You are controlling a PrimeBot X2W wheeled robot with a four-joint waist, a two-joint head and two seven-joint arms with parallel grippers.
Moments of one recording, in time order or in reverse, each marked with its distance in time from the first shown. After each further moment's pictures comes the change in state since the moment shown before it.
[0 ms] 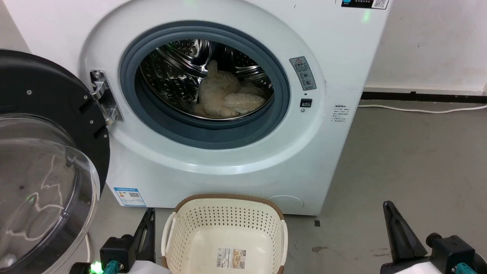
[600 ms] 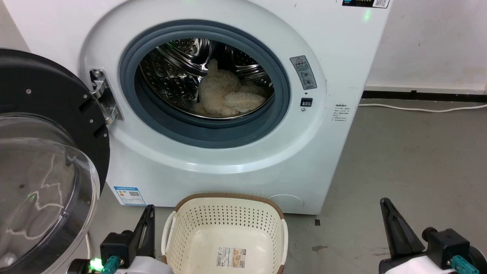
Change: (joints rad) left arm -0.005 -0.010 0.011 -0.024 0.018 -0.001 0.033; right arm -0.022 0.000 0.000 0.006 -0.021 0.000 0.036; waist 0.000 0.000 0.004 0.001
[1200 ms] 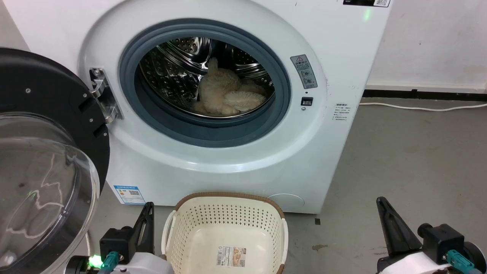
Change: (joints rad) left arm -0.005 -0.008 0.013 -0.023 0.017 -0.005 0.041; right arm -0.017 0.000 -0.001 0.004 -0.018 0.000 0.036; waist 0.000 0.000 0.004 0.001
